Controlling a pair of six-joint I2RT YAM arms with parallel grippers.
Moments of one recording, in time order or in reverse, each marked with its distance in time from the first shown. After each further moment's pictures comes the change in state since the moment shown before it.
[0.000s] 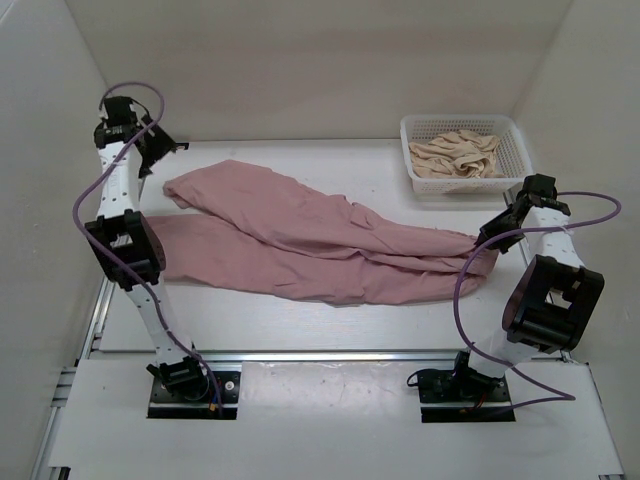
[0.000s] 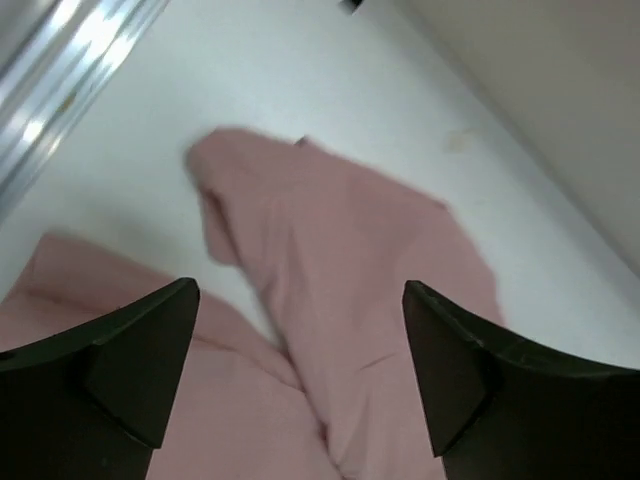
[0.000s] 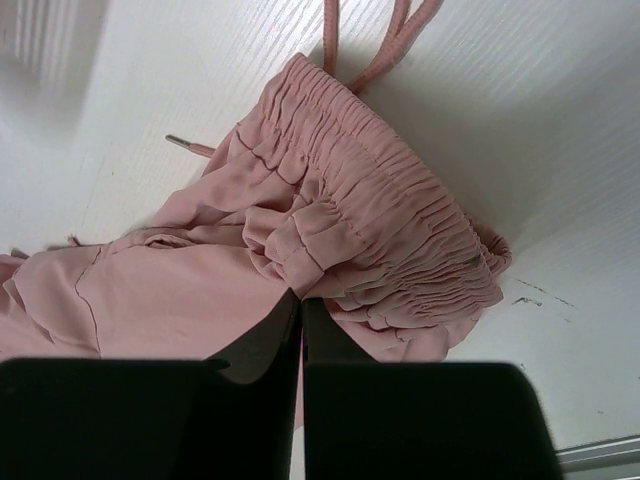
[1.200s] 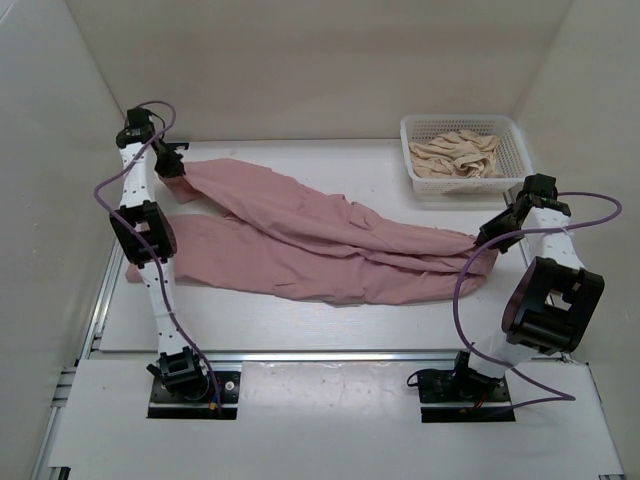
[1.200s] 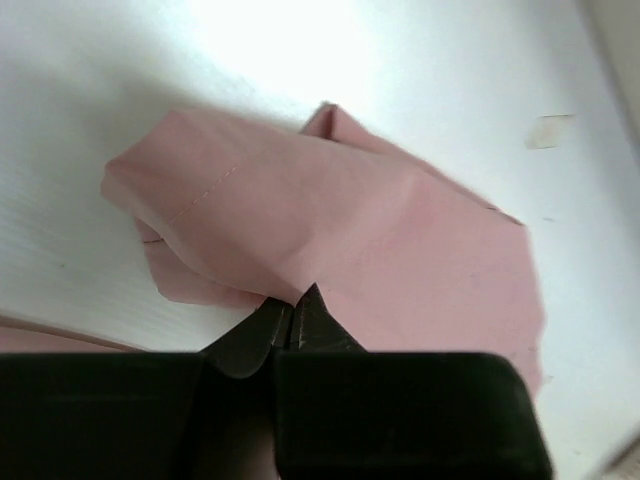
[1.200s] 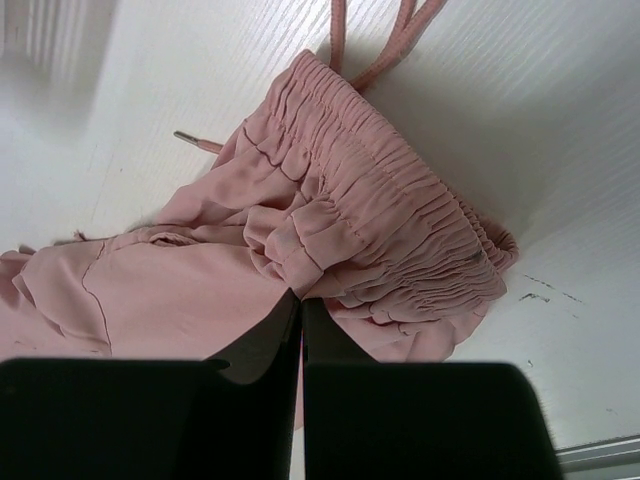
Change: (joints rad) left arm 0.000 0.482 0.381 -0.208 0.085 -0.114; right arm 0.000 -0.008 -0.002 -0.001 -0.006 0.012
